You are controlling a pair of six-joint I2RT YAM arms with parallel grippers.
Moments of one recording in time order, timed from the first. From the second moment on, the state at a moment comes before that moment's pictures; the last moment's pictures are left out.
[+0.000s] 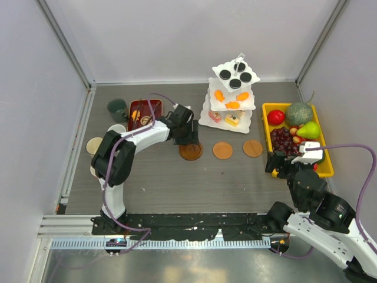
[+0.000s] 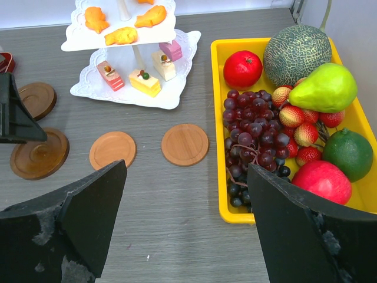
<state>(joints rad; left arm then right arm) -0.64 1.93 1.35 -0.40 0.04 -0.58 0.84 0.26 0.76 -0.78 0.85 0.29</state>
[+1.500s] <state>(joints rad) -0.42 2.14 1.65 -0.54 -0.03 -0.62 0.84 0.27 0.76 -0.78 0.85 0.29</state>
